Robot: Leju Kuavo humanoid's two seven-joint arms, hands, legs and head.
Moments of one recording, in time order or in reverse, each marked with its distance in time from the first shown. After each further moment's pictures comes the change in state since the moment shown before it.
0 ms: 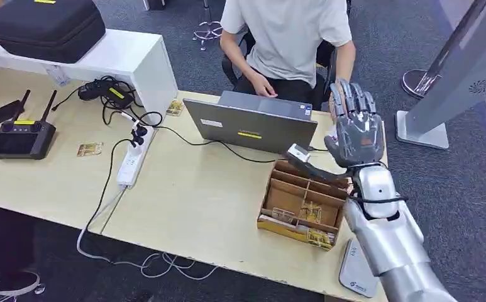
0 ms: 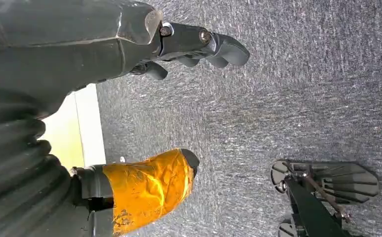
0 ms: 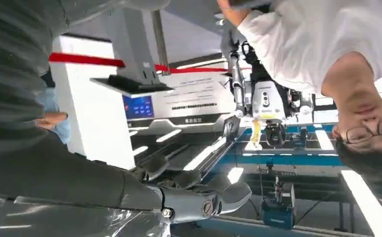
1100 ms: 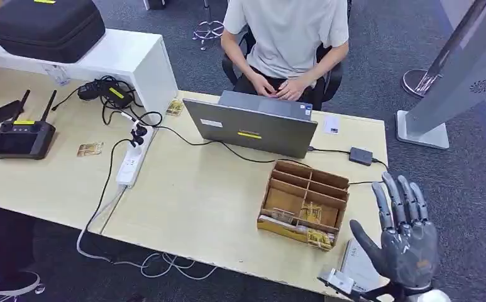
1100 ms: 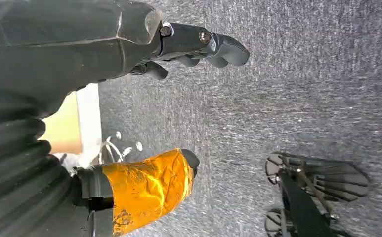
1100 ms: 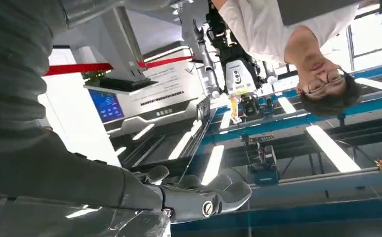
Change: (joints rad) left arm 0.014 0.001 0.073 0.000 0.061 0.002 0.000; right arm 0.690 -0.232 -0.127 -0.722 -0.137 -0.120 -0.254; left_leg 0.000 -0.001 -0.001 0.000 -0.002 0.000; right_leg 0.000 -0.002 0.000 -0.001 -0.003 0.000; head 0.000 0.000
